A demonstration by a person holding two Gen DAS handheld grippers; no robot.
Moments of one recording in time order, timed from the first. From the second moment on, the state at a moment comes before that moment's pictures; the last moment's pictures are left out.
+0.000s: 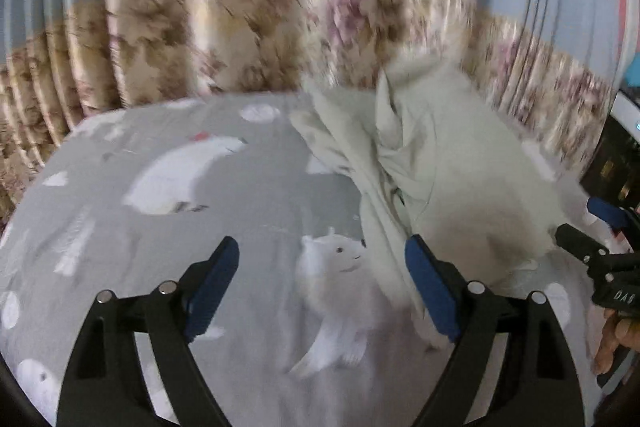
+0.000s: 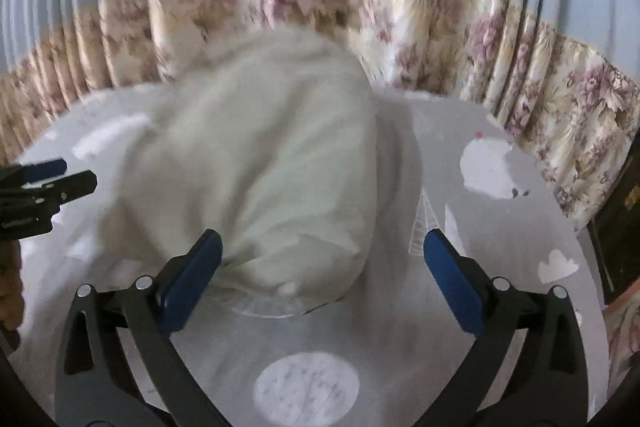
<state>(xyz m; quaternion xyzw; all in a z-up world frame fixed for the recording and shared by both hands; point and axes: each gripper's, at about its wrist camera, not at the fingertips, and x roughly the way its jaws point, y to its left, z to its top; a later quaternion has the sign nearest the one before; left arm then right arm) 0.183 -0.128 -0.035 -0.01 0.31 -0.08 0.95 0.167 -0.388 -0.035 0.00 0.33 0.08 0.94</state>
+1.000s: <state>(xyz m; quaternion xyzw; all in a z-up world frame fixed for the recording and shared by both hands) 0.025 -0.020 -0.037 -0.02 0.23 0.05 0.97 0.037 -0.333 -0.012 0.02 0.27 0.09 0.96</state>
